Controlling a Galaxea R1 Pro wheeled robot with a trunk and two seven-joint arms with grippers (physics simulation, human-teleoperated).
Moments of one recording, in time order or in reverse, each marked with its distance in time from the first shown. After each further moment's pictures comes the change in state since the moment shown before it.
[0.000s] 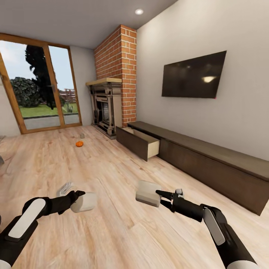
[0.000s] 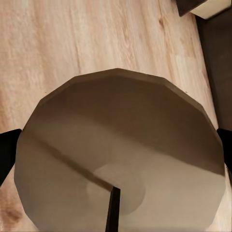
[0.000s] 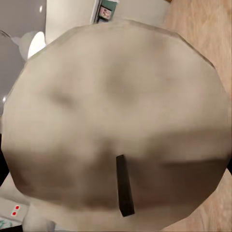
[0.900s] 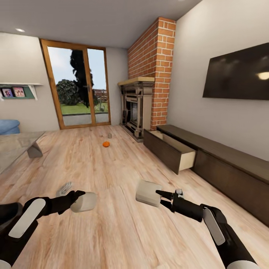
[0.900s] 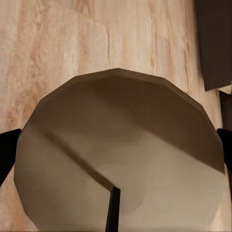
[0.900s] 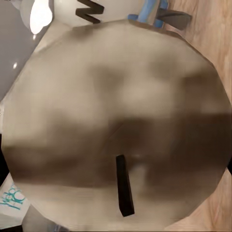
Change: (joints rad) left arm 0.000 0.000 0.000 -0.001 -0.002 0.000 0.000; right arm 0.000 0.000 0.000 0.000 0.000 0.000 0.000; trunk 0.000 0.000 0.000
